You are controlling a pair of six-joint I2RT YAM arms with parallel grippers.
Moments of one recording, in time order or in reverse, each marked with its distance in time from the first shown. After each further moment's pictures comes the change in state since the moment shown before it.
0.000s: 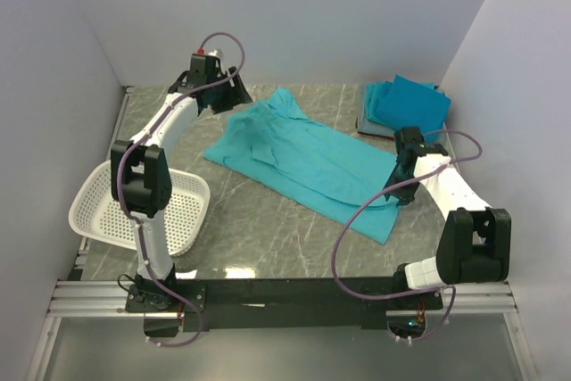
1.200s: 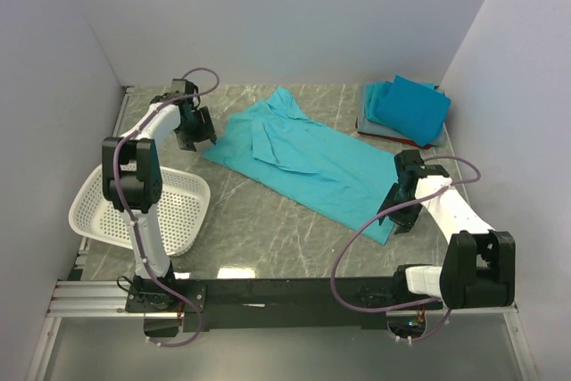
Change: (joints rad) left arm 0.159 0.021 -0.141 -0.266 -0.144 0.116; right arm -0.001 -0.130 -0.164 -0.061 -0.102 0.022
